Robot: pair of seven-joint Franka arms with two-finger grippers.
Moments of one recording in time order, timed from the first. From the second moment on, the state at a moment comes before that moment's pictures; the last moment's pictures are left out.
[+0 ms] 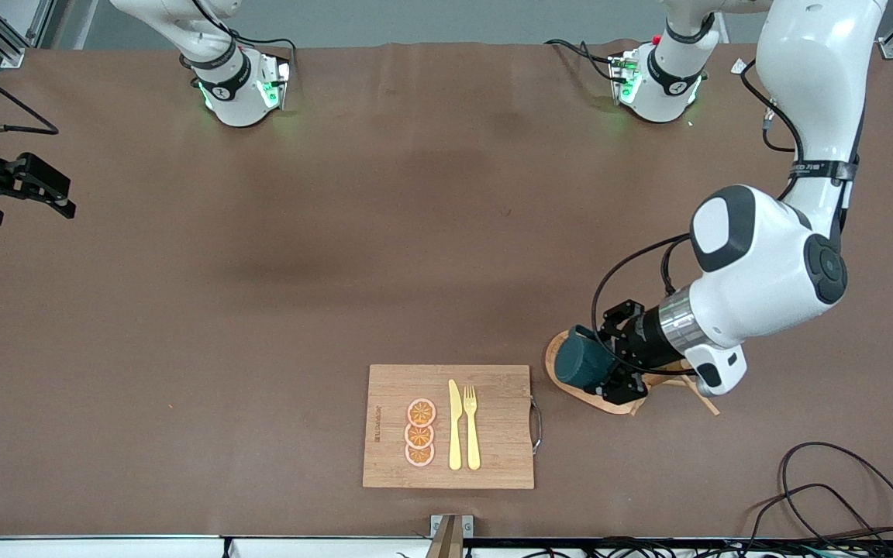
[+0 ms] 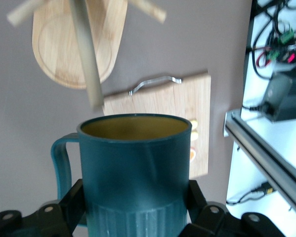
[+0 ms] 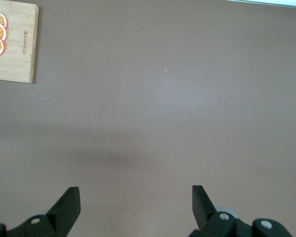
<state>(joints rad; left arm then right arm) -0.09 0.56 -0.30 -1.37 -0.34 2.18 -1.50 -0.07 -0.05 0.05 -1.63 0.00 1.66 -0.13</state>
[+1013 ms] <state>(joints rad) -0.48 0.52 -0.38 -1.38 0.32 2.18 -1.70 -0.07 -0.05 0.05 -1.63 0.00 1.65 -0.15</state>
